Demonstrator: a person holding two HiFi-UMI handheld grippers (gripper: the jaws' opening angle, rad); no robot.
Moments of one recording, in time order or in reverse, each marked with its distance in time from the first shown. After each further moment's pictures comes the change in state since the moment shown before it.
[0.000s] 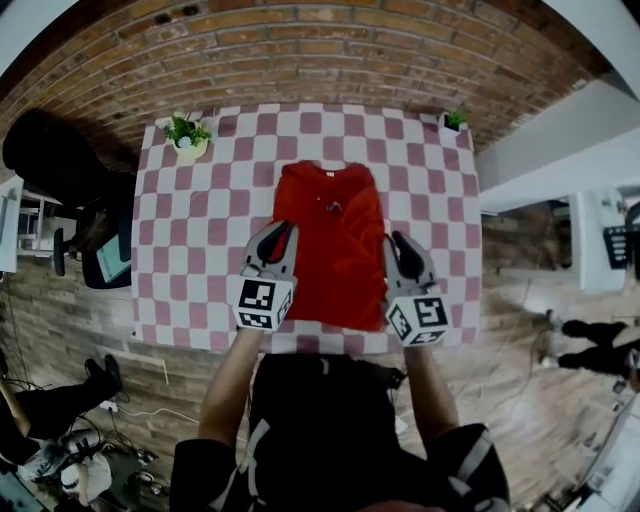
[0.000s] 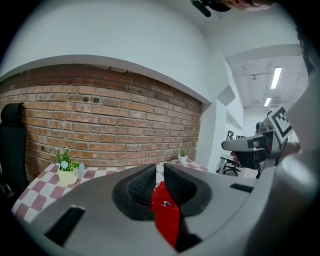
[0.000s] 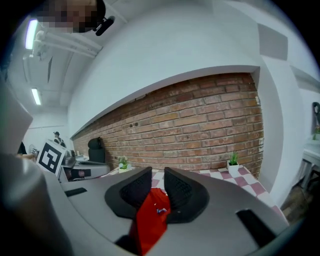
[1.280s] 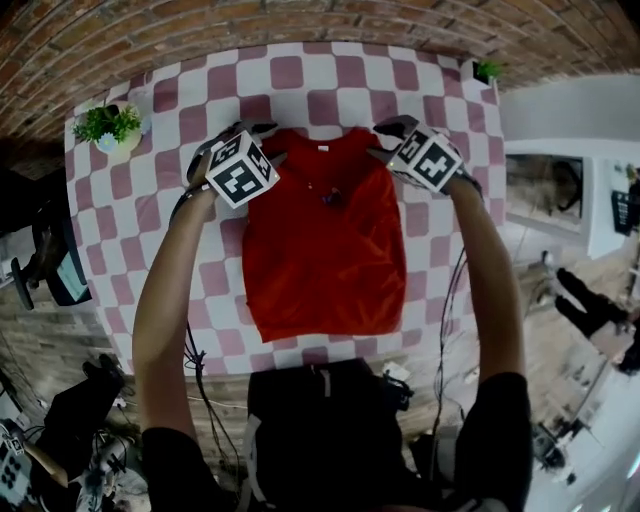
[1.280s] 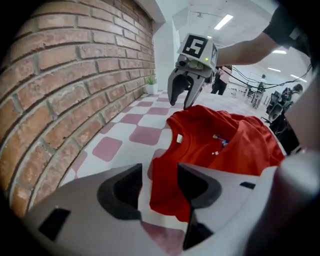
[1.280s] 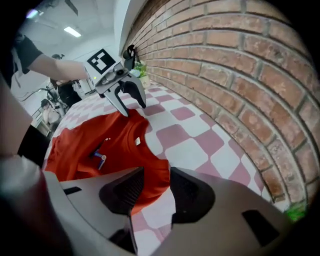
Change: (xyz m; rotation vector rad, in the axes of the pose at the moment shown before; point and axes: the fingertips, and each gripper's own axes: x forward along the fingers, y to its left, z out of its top) left arm 0.248 0.106 -0.171 0.606 0.638 -0.563; right arm 0.265 -0.109 -0.175 -0.578 0.859 0.450
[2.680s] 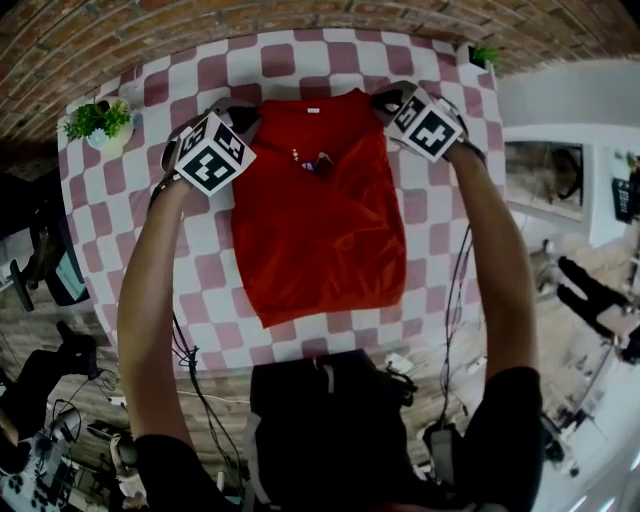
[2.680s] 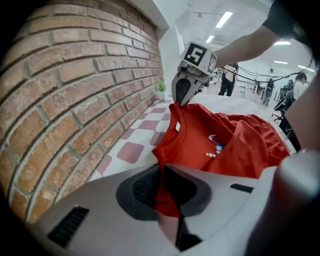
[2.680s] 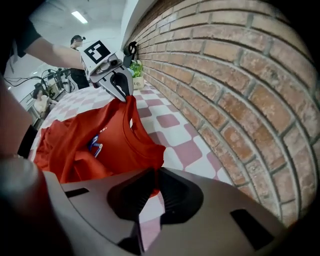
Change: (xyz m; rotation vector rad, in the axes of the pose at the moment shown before) left arm -0.032 0.037 0.002 0.002 -0.041 0.125; right arm -0.012 -0.043 0.018 -0.078 -0.002 -0.134
